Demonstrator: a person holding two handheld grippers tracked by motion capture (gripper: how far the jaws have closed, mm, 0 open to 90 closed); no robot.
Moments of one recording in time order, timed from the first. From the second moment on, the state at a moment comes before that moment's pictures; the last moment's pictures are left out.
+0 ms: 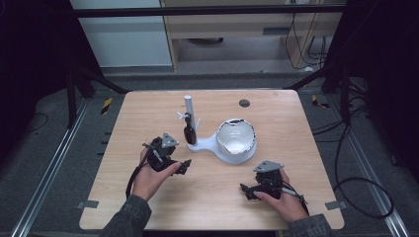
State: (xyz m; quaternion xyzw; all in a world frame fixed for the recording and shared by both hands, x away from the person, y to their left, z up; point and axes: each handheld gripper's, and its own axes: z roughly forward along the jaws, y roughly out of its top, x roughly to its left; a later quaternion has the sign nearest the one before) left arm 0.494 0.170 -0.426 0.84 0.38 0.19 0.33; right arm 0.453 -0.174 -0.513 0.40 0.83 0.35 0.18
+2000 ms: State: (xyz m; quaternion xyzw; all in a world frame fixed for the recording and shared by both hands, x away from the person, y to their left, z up) left arm 0.469 0.292 -0.503 0.80 0.47 0.20 0.31; right arm 0.453 -0.174 -0.513 0.40 0.83 0.35 0.18
